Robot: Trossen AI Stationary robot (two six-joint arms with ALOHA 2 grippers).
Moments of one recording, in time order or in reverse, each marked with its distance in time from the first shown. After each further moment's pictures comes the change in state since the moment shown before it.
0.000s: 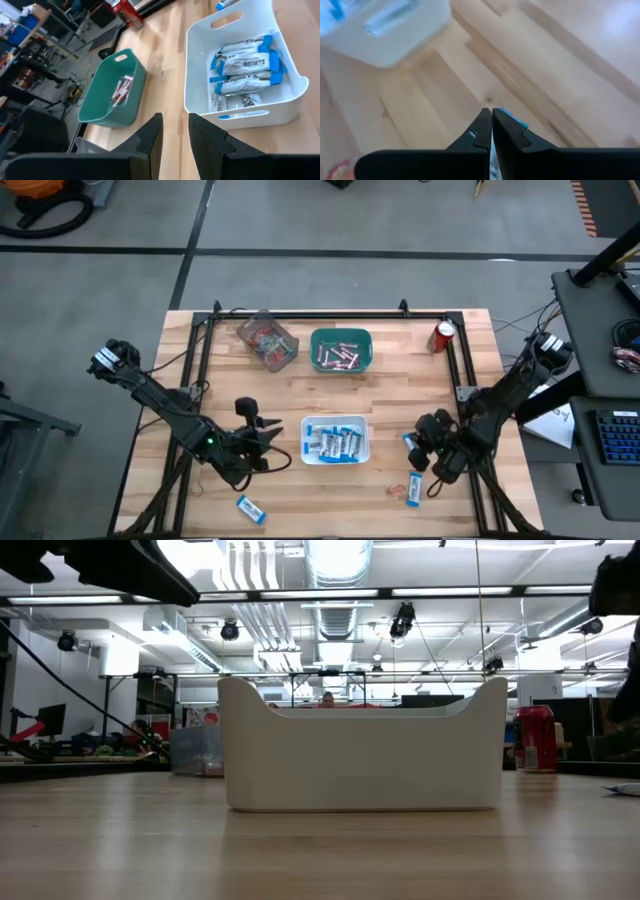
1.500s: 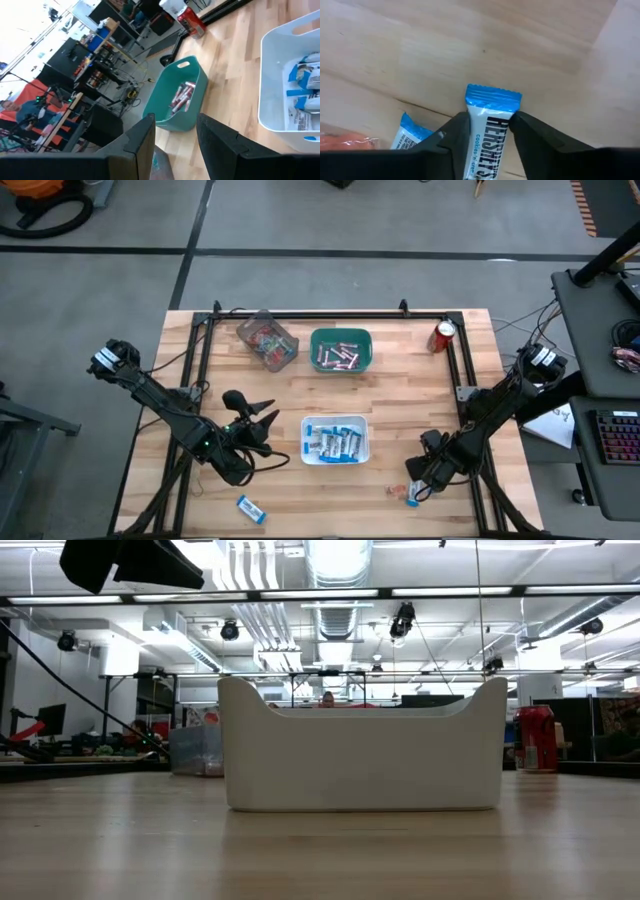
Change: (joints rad) left arm -0.002 0.003 0.017 -0.082 -0.313 -0.035; right arm -0.034 0.204 0.031 0.061 -0.610 0.604
